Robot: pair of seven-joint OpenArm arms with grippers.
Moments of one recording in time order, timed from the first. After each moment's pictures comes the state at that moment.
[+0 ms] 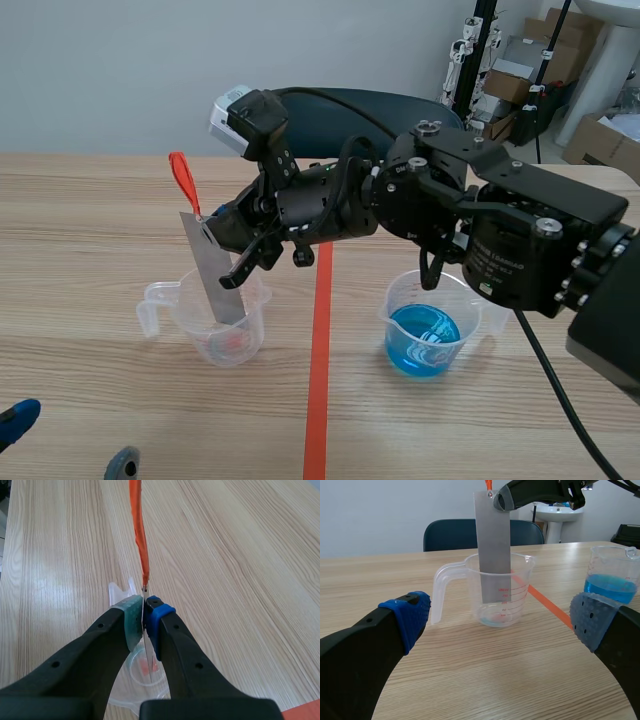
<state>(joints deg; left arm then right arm) 33.5 -12.0 -3.5 58.1 11.1 -18.4 -81.2 27.2 13.5 -46.3 72.1 29.2 35.4 -15.5</state>
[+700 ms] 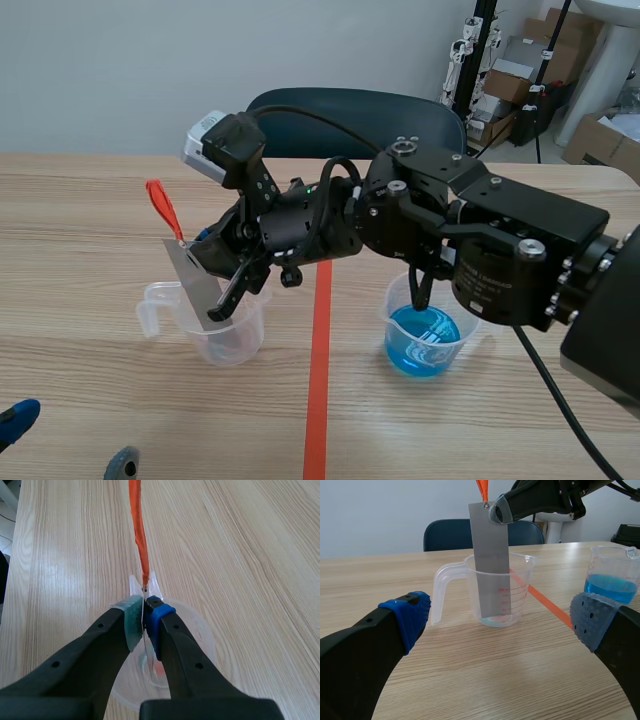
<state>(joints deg) 33.6 -12.0 -3.5 58.1 11.1 -18.4 -81.2 27.0 13.0 -50.4 72.1 26.1 35.4 -13.8</state>
